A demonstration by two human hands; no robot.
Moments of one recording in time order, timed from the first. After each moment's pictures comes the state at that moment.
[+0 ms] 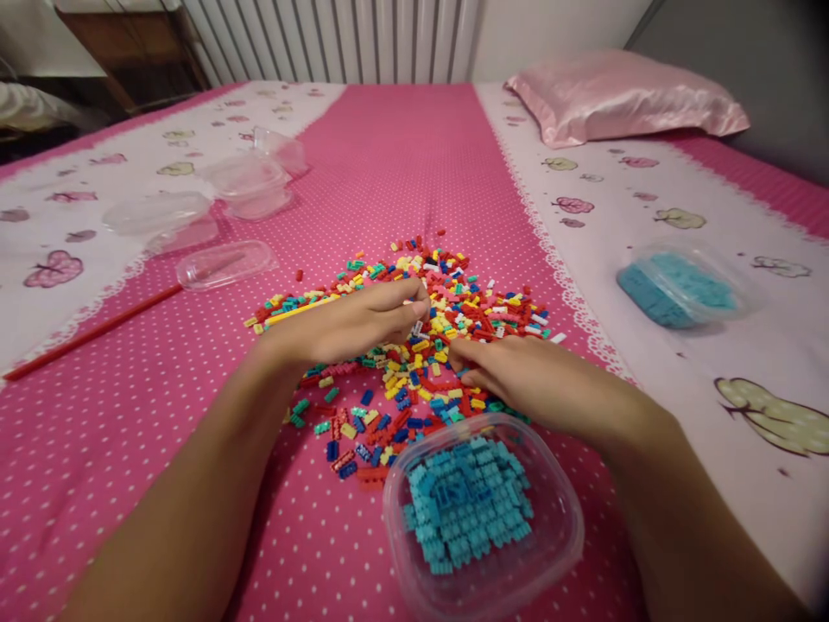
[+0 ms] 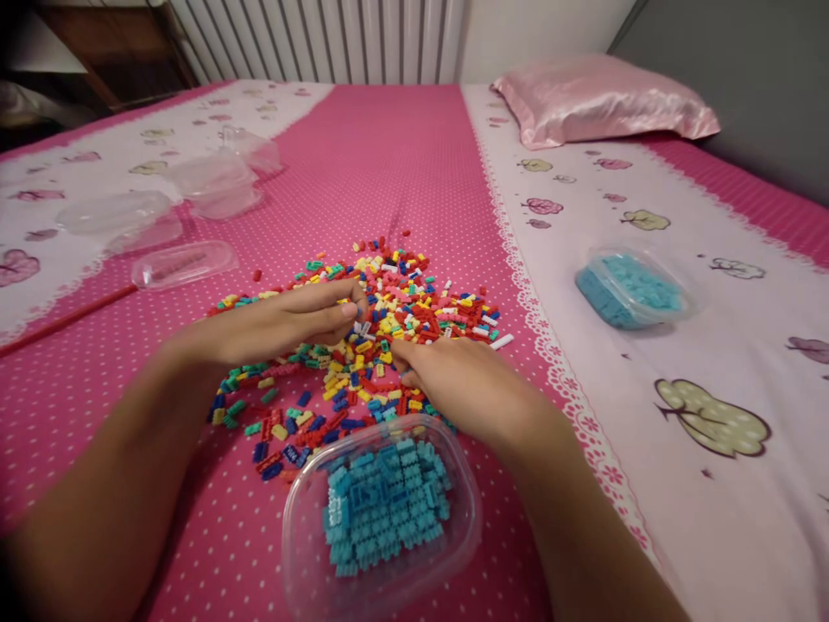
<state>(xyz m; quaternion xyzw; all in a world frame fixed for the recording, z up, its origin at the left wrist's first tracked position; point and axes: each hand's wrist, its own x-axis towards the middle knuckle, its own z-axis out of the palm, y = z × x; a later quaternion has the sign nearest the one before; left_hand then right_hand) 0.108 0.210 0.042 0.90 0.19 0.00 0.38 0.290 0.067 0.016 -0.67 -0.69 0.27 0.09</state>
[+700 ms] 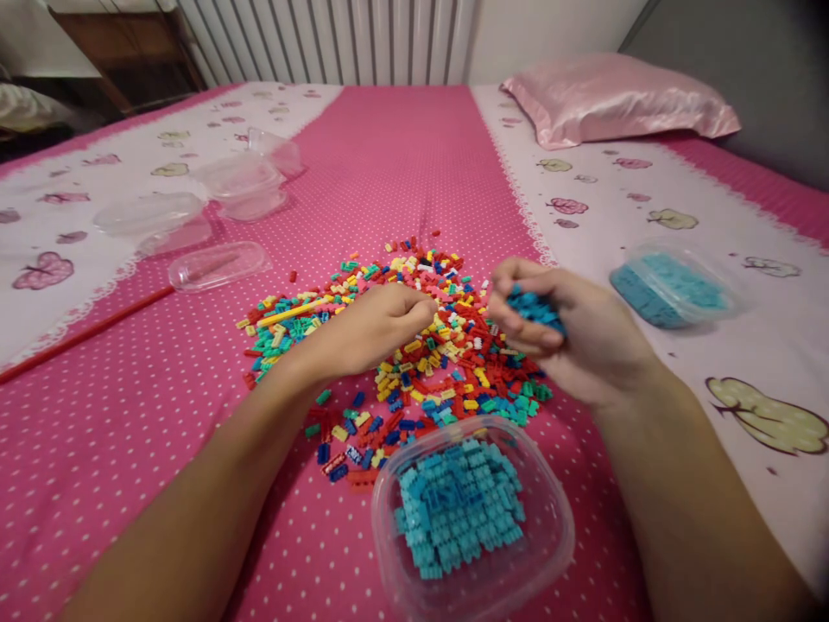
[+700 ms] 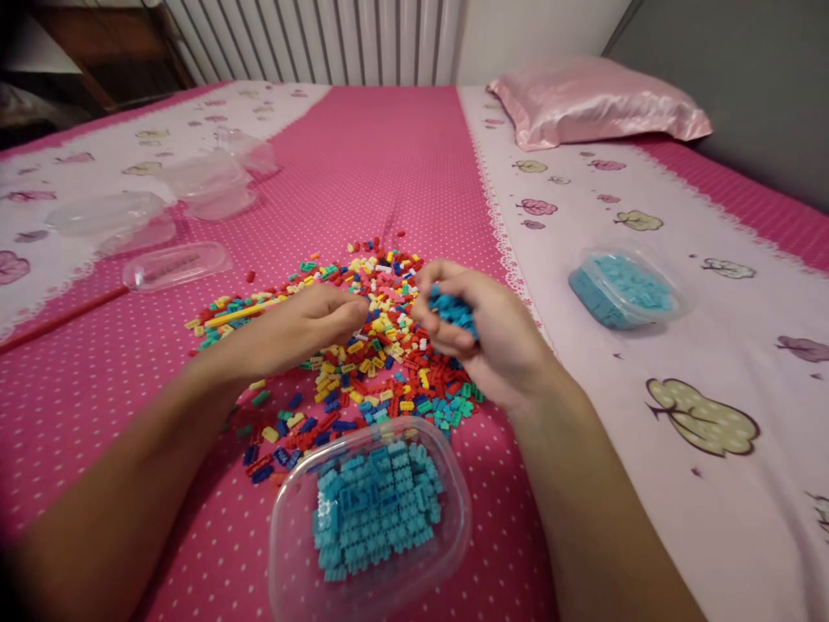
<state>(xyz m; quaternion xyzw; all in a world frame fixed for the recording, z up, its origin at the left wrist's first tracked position) 0.131 0.194 0.032 0.90 0.22 0.07 0.37 0.308 0.077 0.030 -0.53 -0.40 0.54 0.52</state>
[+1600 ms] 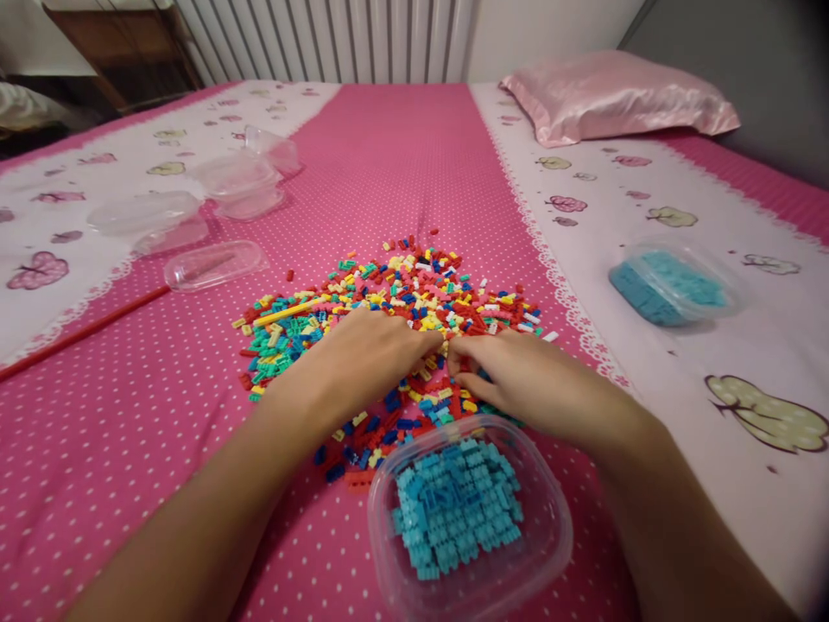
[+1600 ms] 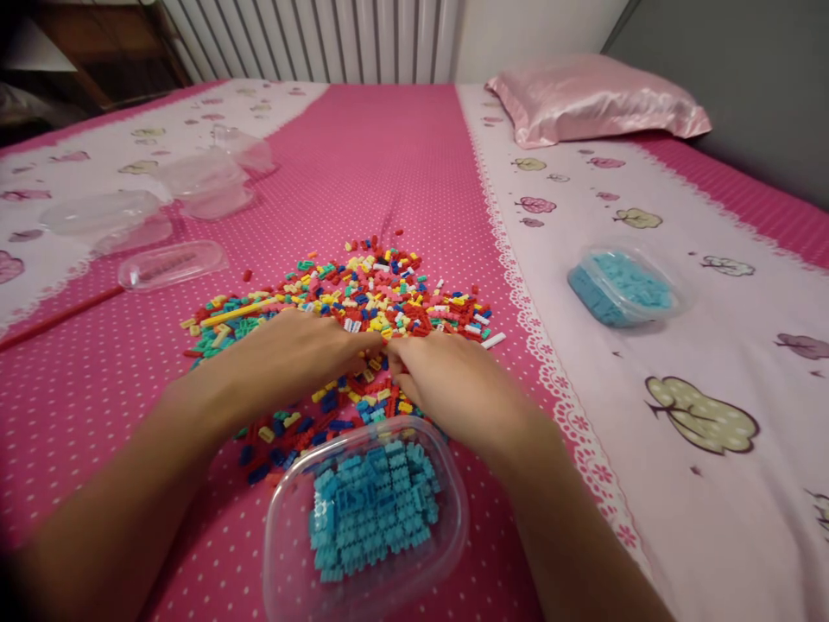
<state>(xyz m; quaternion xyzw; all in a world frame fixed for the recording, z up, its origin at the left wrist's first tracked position) 0.123 0.171 0.033 0.98 0.15 -0.11 -0.03 0.285 0.068 0.023 -0.69 -0.68 0.24 0.05</state>
